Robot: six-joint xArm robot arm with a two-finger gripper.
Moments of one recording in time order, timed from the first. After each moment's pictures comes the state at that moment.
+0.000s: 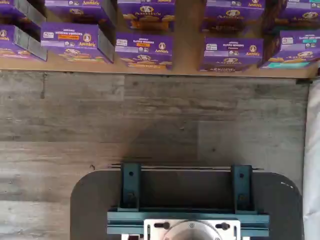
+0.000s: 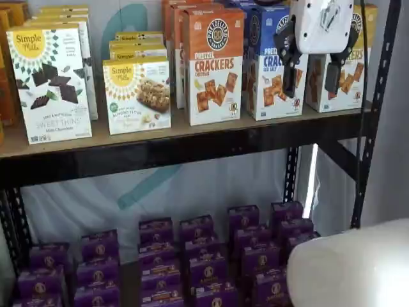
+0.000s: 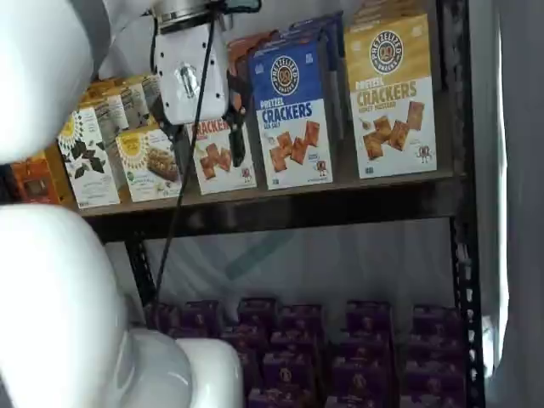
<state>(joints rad) 0.01 -0.85 -1.14 0.04 1.99 0.03</state>
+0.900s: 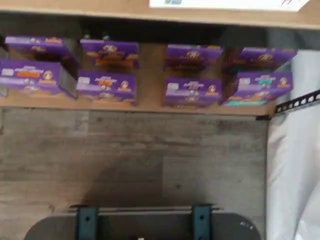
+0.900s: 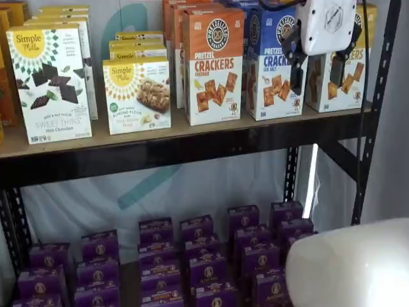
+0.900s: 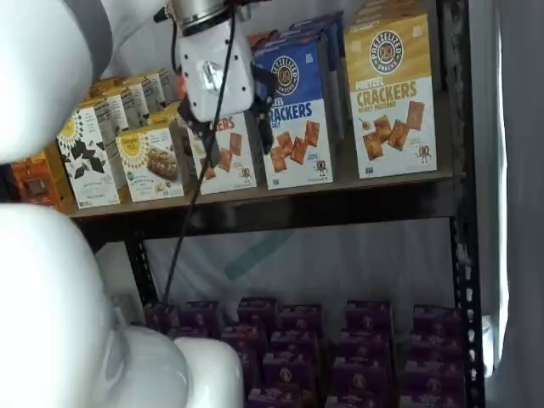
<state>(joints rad) -0.07 -0.84 -1.10 -0.05 1.84 -0.07</state>
